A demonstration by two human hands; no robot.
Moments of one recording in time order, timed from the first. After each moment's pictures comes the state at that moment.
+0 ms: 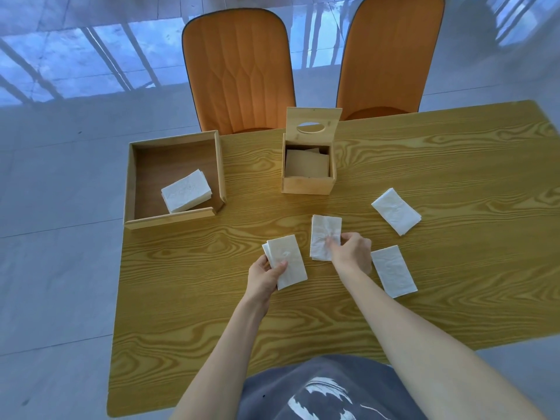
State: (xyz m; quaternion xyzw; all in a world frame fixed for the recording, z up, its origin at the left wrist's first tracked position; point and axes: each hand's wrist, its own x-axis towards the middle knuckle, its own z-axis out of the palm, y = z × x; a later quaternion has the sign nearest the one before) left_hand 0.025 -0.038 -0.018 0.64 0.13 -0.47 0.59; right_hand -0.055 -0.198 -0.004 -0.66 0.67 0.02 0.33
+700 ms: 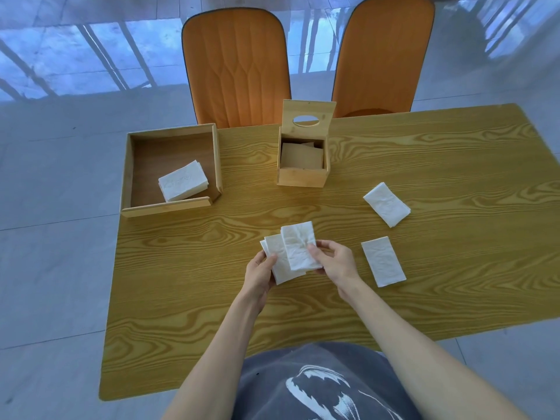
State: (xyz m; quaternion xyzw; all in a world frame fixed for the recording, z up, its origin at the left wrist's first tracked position) left_hand 0.006 -0.029 -0.014 0.61 0.14 -0.48 0.61; right_hand -0.095 -0.166 -0.001 -0.56 0.51 -0.05 0.66
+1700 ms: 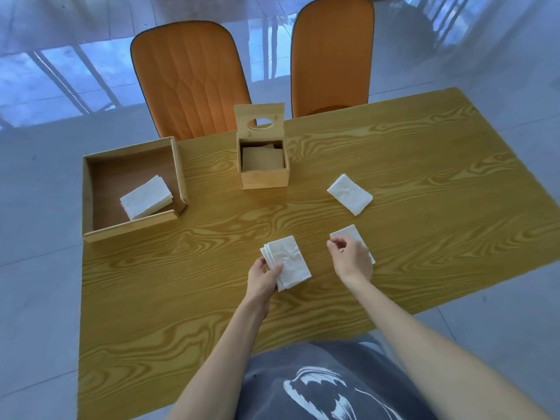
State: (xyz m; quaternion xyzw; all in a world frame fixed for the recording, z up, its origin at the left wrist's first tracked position) left_hand -0.040 -0.062 -0.015 0.65 0.09 -0.50 0.56; right_hand -0.157 -0.207 0.001 -0.72 0.61 -0.06 0.33
